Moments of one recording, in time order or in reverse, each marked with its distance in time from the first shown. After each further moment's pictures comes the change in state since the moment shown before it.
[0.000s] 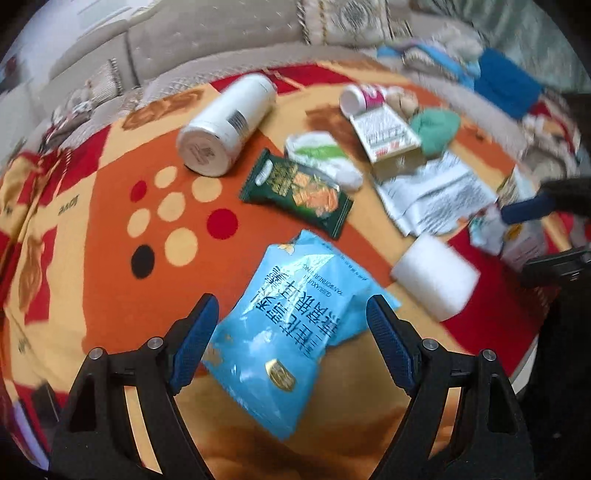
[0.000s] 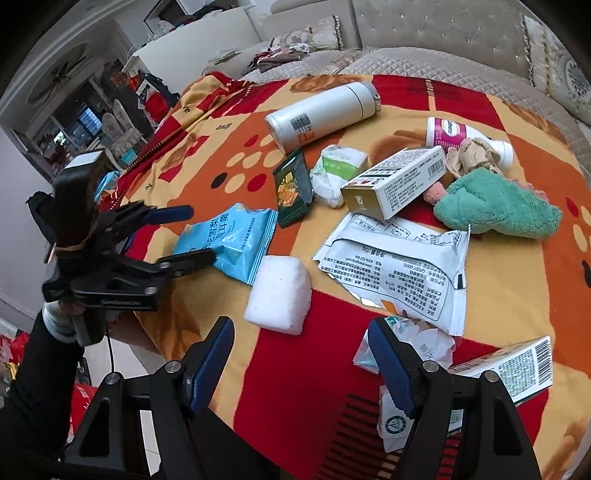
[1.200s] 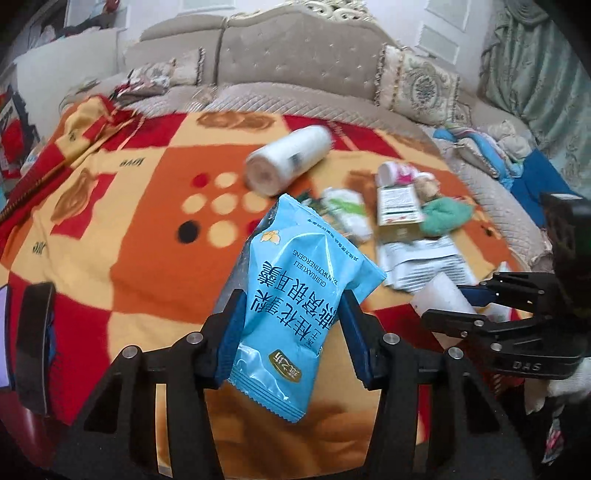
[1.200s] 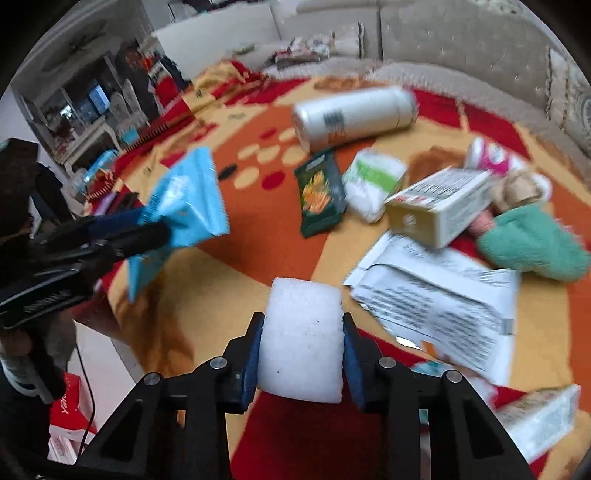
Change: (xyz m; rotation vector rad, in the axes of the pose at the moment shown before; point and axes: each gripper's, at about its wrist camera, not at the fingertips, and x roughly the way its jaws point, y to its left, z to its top) left arm -0.075 -0.012 -0.025 -0.374 -0.216 0.043; right arm 0.030 0.027 0.010 -0.121 -0.044 -0.052
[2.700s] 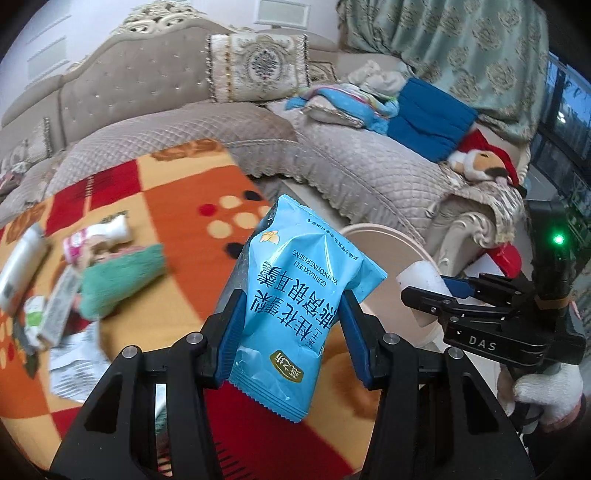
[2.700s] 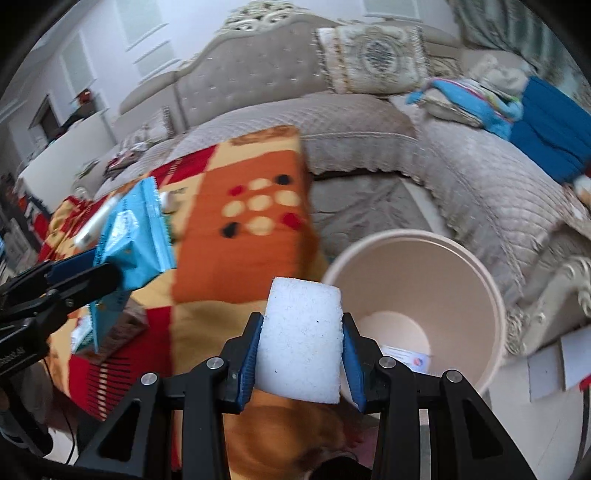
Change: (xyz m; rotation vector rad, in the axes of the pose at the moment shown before) left arm 0.058 -0.385 0.031 0.359 0.036 -0.293; right arm -0.220 -0.274 -0.187 0.508 -0.220 -0.388
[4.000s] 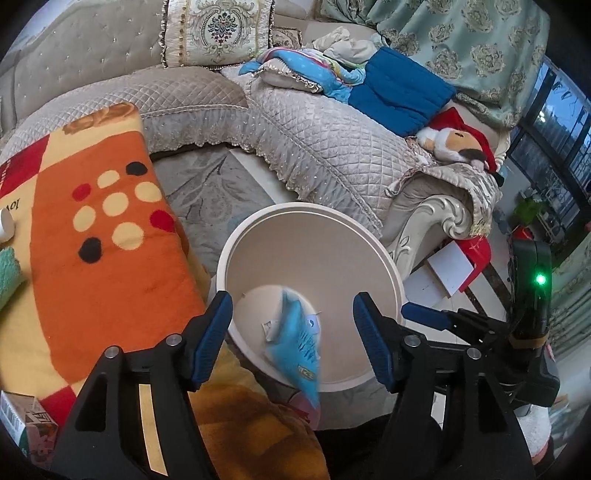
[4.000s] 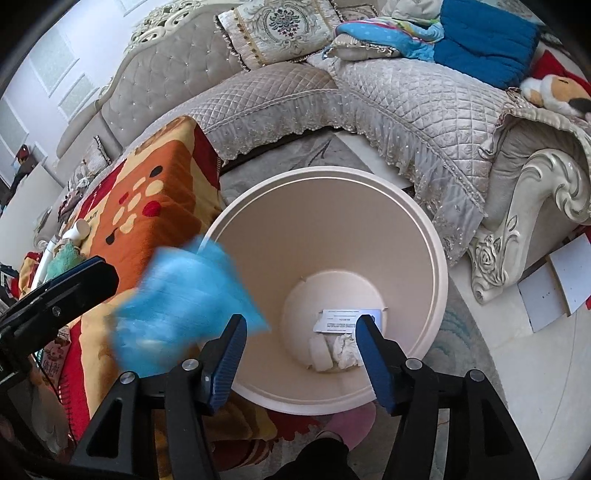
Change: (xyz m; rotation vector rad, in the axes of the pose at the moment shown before) left arm 0.103 -0.076 0.021 -0.023 0.114 -0.162; right arm 0.029 -0.116 -0.032 0.259 0.084 -0.062
